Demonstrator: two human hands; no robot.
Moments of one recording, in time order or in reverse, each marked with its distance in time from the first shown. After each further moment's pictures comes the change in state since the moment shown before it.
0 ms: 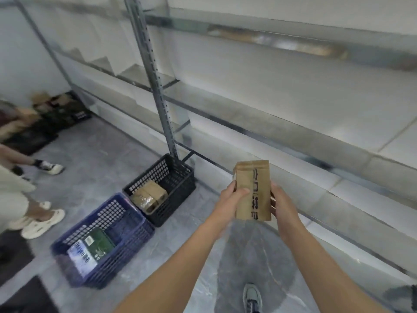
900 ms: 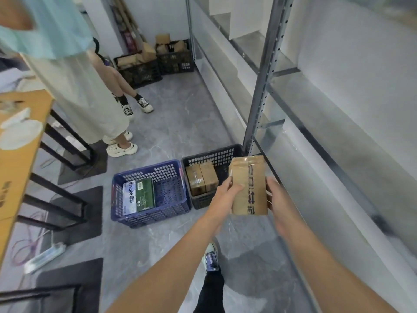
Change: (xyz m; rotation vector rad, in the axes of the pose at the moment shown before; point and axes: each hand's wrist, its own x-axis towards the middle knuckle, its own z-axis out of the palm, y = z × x) left_hand 0.144 -0.005 -0.192 -0.268 0.636 -0.143; right_hand 0.227 -0.057 0.234 -0.278 -0.628 0.114
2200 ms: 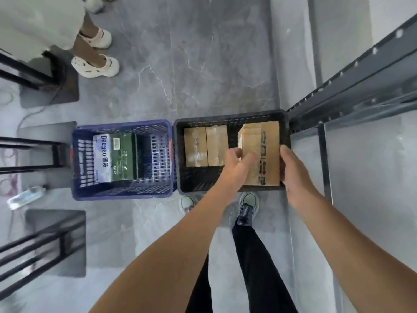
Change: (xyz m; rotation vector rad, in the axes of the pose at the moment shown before) left_hand 0.514 -0.068 -0.075 -0.233 0.223 -0.534; right_hand 0.567 0.053 0.076 -0.194 -0.081 0.442
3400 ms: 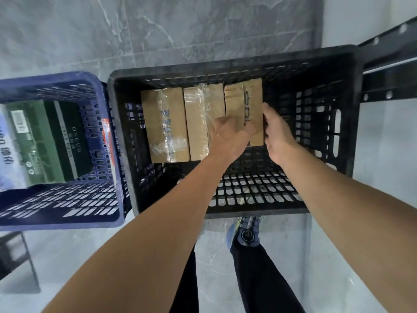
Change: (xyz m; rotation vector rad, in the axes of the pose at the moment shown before) left_hand 0.333 -0.119 -0.019 0.397 0.124 0.029; right_hand 0.344 0.125 0.084 -0.021 -0.098 0.092
